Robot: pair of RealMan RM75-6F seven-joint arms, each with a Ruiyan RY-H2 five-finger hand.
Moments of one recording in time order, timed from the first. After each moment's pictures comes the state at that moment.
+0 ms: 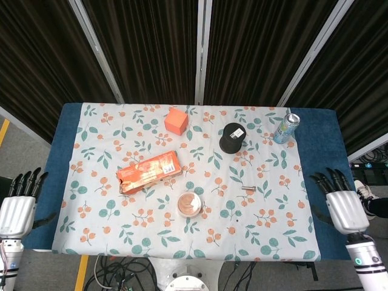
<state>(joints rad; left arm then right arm) -0.08 -1.19 -0.05 -1.58 1.49 1.51 0.14 0.19 -1.05 0.07 -1.71 -1.55 1.32 -0.11</state>
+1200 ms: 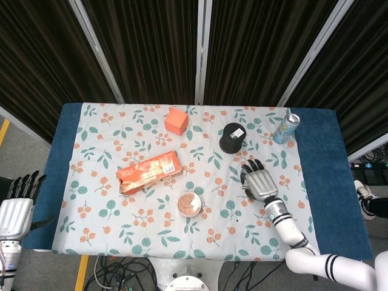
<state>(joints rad) -0.07 -1.21 -0.04 -1.51 1.48 1.49 0.07 0.61 -1.55 0.15 -1.44 -1.09 0.92 -0.50</state>
